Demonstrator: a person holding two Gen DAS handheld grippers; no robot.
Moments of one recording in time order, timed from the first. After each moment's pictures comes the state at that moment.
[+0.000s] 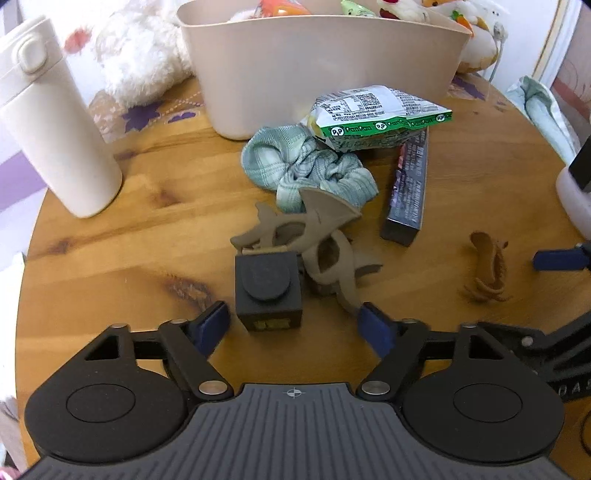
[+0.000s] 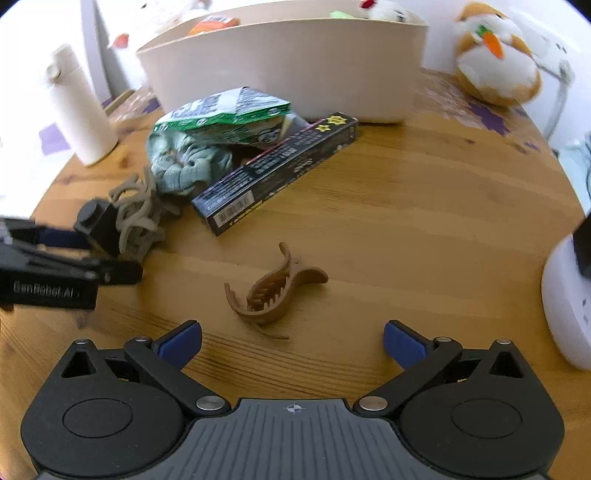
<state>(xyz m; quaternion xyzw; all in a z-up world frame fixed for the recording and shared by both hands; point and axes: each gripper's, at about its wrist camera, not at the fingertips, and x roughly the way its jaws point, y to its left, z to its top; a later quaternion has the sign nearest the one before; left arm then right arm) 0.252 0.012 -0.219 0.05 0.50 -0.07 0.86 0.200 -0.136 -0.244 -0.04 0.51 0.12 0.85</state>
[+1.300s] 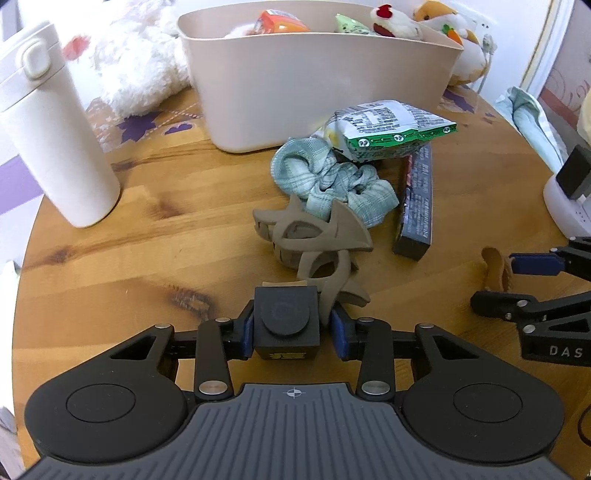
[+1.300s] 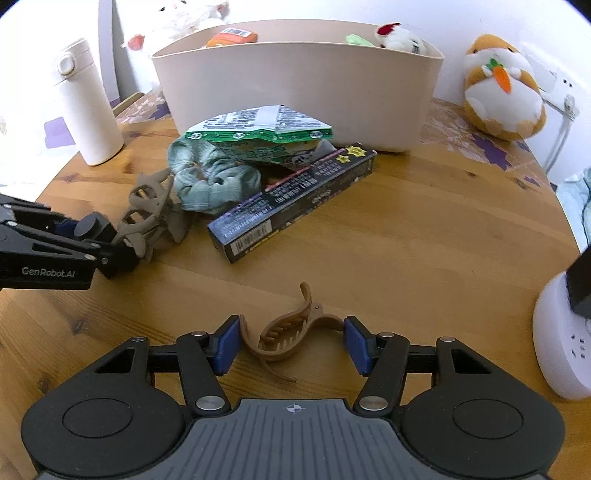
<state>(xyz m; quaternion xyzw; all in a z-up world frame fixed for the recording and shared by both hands) 0.248 0.023 -0.215 0.03 0.48 -0.09 0.87 0.195 -0.133 -0.235 -0.03 0.48 0.11 0.87</state>
